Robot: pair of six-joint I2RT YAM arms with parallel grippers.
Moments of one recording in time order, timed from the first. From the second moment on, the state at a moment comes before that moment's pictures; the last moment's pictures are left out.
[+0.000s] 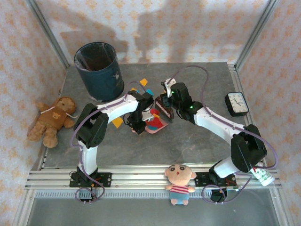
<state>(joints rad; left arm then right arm) -0.60 1.96 1.46 -1.22 0.12 0.14 0.60 1.48 1.03 -0.09 0.08 0.09</state>
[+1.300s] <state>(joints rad) -0.55 1.67 1.42 -1.12 0.10 0.06 0.60 1.07 0.89 -0.28 0.38 0.24</state>
